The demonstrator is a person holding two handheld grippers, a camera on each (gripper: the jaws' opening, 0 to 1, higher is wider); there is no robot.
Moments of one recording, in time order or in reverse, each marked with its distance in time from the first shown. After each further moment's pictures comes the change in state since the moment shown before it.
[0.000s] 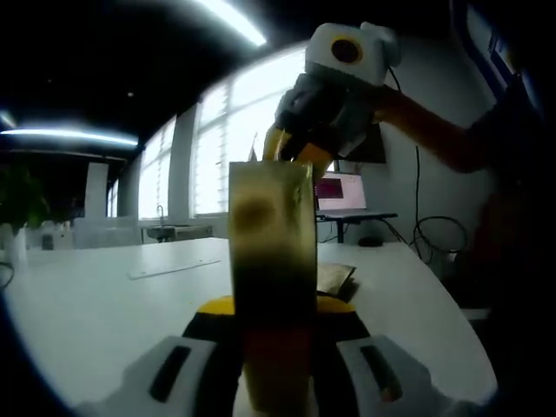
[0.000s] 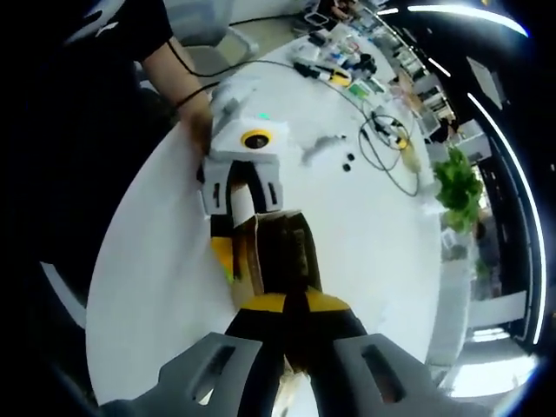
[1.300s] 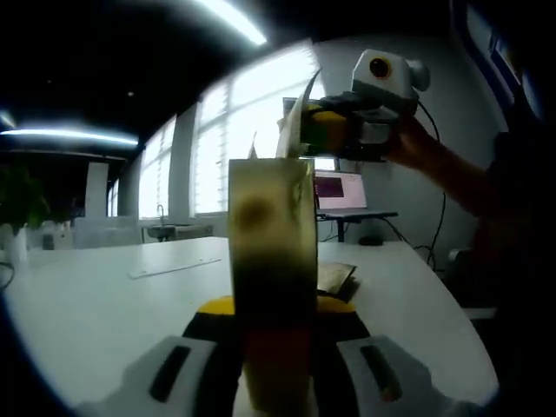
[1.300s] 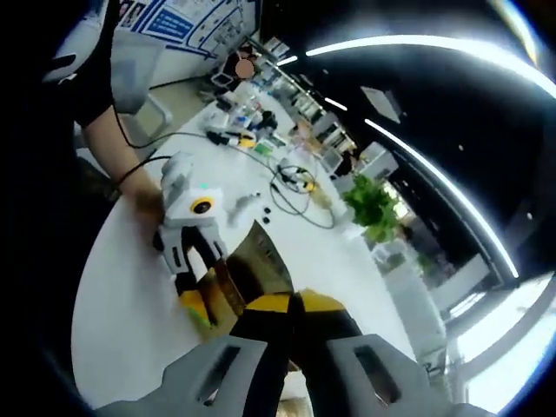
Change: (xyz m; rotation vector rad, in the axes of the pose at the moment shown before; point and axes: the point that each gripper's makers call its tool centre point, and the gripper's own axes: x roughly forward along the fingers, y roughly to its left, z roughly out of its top) left arm 0.001 0.001 -0.002 0.001 0.005 0.002; right arm -0.051 -0.022 0.002 0.283 -0.329 -0.477
